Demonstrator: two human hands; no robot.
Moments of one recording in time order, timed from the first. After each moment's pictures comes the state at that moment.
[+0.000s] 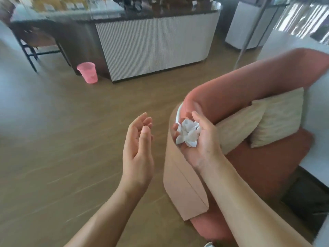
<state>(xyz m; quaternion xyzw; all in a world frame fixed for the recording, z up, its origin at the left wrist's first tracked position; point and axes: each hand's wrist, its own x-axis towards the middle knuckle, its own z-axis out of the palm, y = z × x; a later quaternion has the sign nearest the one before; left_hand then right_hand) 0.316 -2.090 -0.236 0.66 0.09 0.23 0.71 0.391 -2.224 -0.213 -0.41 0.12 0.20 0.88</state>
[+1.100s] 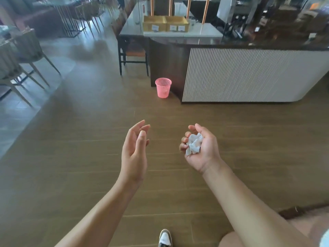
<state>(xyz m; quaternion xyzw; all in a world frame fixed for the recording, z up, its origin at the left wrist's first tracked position) 0.499 -1.621 -0.245 0.62 0.23 0.38 0.65 0.642 -1.740 -0.239 -0.40 0.10 0.38 0.82</state>
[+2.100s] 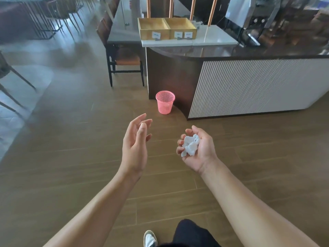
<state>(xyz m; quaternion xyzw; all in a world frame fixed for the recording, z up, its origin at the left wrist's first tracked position) 0.799 -1.182 -0.248 0.61 0.22 0.32 0.69 0.918 -1.320 -0.263 -0.40 0.16 0.38 0.82</state>
